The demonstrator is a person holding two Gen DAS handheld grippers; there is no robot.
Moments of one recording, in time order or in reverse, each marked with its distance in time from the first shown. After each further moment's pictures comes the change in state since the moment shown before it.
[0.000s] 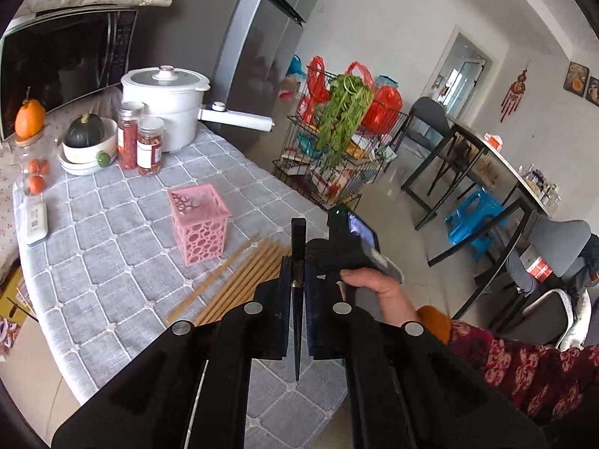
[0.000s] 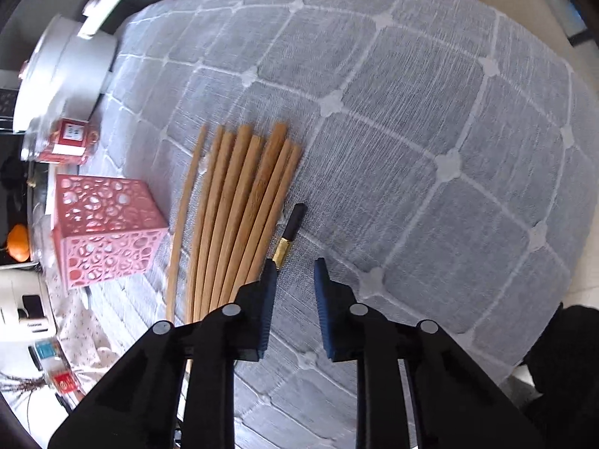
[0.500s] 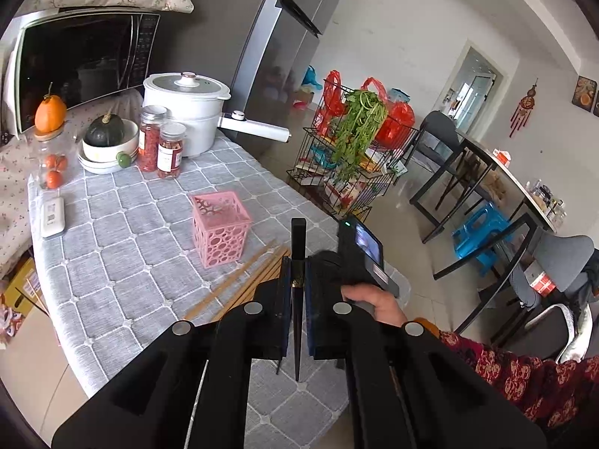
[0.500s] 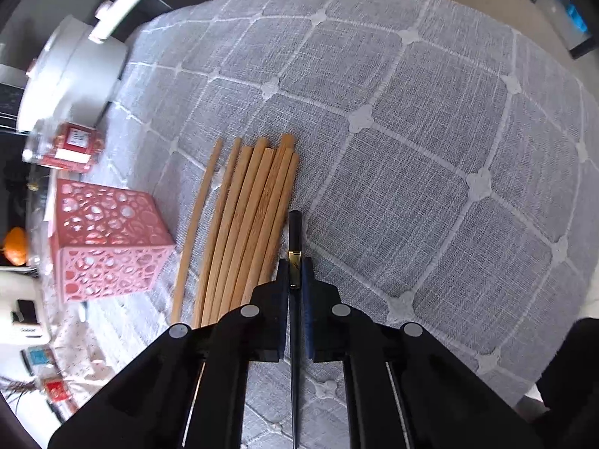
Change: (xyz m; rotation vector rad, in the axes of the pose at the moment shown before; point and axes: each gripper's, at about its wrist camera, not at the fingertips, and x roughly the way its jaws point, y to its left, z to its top) left arm -0.020 0.011 -0.003 -0.036 -0.045 0.031; right arm 0.006 0.007 0.002 -0.040 -0.095 0.042
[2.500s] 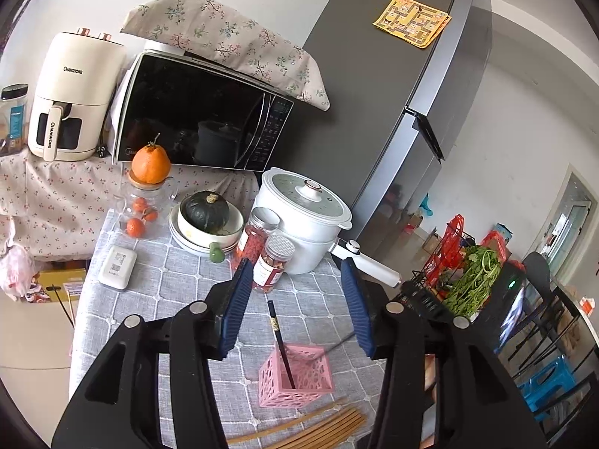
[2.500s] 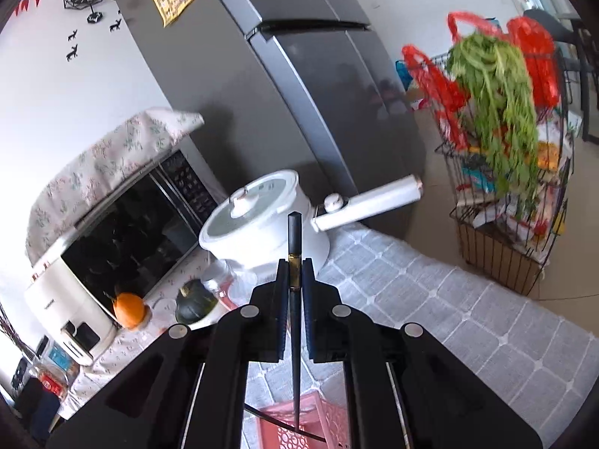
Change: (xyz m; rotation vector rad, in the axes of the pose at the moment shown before) left arm 0.024 0.051 0.089 -0.308 -0.423 0.392; right arm -0.127 0.163 0.044 -0.416 -0.705 0.369
